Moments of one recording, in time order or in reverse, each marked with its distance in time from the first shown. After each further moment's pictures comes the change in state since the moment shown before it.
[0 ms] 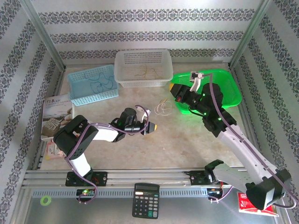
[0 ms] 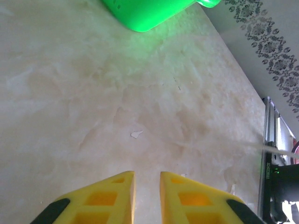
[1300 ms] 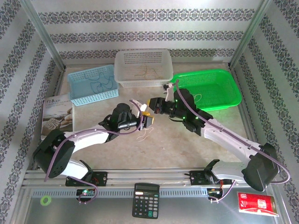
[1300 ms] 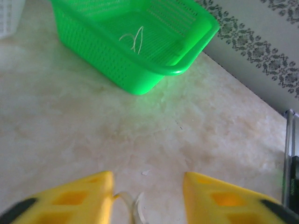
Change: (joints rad) left arm 0.007 -0.272 0.017 -0.195 -0.153 0.219; right arm 0.246 0.209 -0.023 0.043 0.022 0.024
